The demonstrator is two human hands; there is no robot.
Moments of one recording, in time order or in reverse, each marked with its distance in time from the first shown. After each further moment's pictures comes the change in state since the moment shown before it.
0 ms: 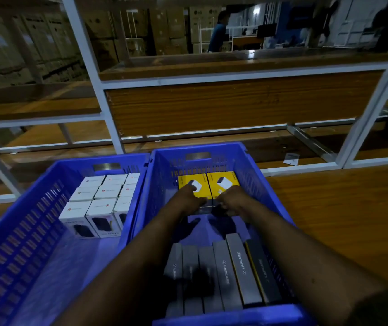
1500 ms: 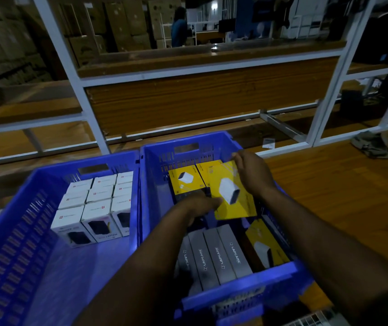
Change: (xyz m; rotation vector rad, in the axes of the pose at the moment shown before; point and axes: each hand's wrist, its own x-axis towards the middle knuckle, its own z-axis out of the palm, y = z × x) left_hand -0.042 0.001 0.018 -0.292 -0.318 0.034; right_hand -0.060 -0.002 -0.037 -0.332 0.606 -0.539
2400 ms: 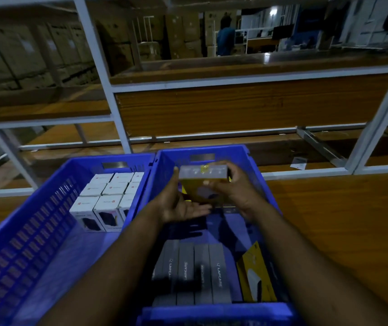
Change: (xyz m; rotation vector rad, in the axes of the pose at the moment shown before) left_hand -0.017 0.016 -0.040 -1.048 -0.035 -0.179; right_hand 0.007 -0.026 0.001 1.069 -0.501 0.116
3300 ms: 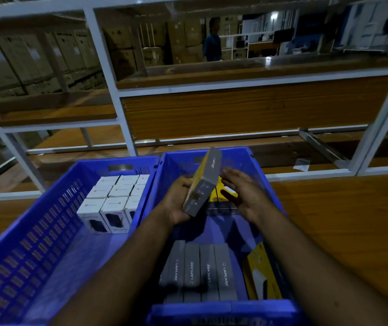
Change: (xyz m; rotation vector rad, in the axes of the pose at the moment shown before) left_hand -0.010 -0.002 0.014 0.004 -0.055 0.146; right_hand 0.009 0.012 -0.002 0.364 0.210 0.288
